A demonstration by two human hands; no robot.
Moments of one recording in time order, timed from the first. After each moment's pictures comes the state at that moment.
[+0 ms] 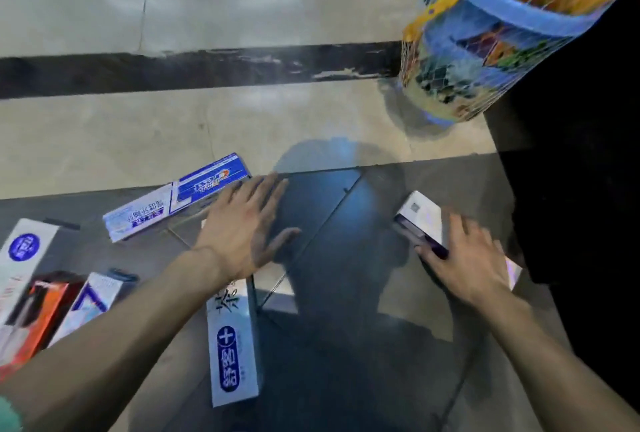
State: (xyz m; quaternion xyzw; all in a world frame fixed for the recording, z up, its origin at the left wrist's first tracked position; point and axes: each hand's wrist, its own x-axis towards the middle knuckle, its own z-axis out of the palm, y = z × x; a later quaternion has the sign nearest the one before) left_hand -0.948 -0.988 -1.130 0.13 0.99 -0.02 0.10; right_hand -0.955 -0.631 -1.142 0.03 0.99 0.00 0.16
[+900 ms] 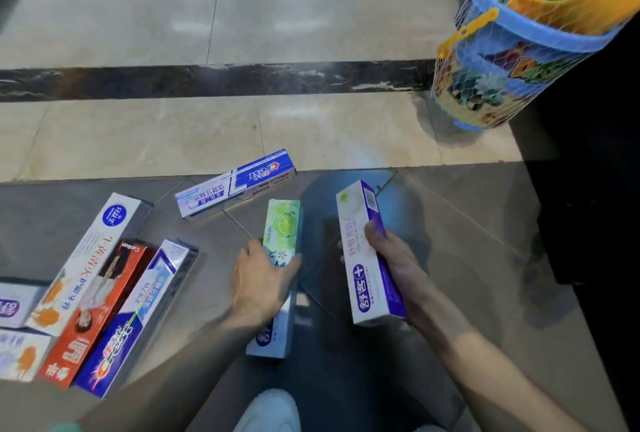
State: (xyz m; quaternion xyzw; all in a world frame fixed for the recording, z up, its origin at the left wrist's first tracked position) left_hand -0.838 -0.978 -1.132 -0.34 0.87 0.33 0.13; right_hand -0.893 -0.774 -1.102 0.18 0.55 -0.74 0.34
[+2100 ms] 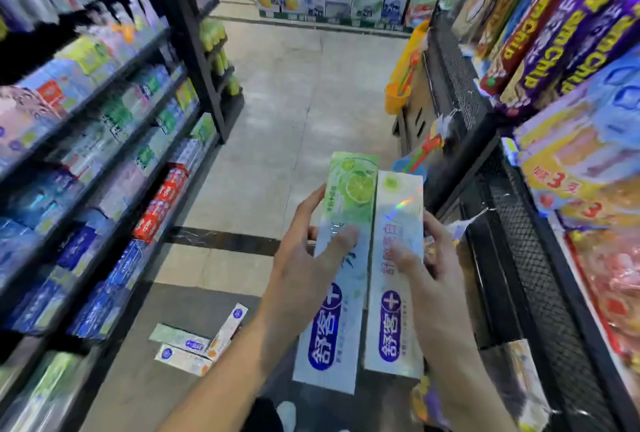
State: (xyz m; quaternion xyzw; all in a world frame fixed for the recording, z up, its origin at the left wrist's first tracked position) left_hand -0.827 -0.931 -0.207 -0.17 0.68 0.71 -0.10; right_hand -0.863 -0.780 -0.210 -0.02 0.67 -0.74 0.09
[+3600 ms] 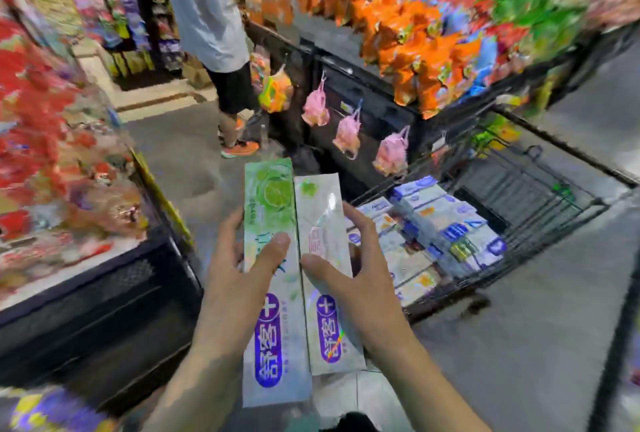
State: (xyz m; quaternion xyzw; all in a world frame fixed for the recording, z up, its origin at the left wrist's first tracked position) left_hand -0.451 -0.737 -0.107 0.50 0.44 0.47 0.58; right_hand -0.316 -0.787 -0.114 0.53 0.36 -0.46 -0.62
